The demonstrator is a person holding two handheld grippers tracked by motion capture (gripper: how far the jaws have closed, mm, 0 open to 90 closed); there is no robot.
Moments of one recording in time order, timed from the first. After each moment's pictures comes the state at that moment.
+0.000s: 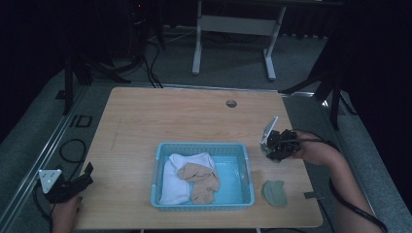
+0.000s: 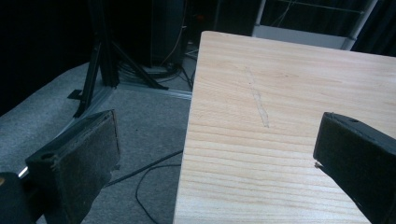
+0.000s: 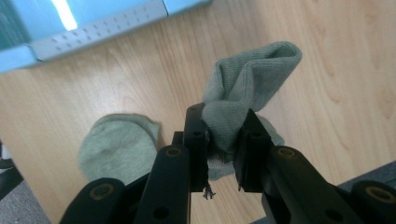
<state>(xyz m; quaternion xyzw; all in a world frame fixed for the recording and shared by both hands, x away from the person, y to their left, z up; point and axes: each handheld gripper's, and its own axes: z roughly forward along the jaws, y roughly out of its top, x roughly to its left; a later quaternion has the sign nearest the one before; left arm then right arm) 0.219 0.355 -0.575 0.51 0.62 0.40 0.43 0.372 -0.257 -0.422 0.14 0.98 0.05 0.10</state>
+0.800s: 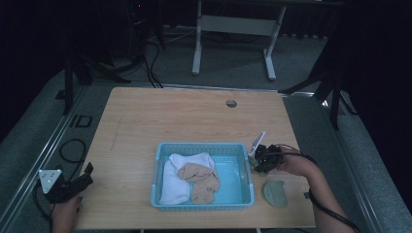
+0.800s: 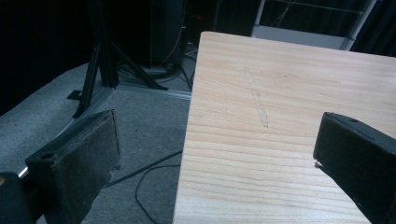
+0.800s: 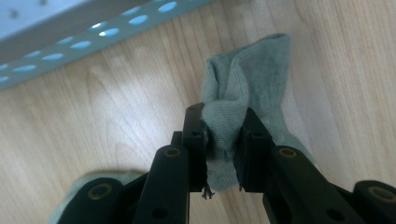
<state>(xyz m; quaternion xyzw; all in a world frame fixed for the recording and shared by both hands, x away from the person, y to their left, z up) 0.219 0.355 -0.575 0.51 0.62 0.40 0.43 0.385 -0.249 -0.512 0.16 0.98 0.08 0.04</state>
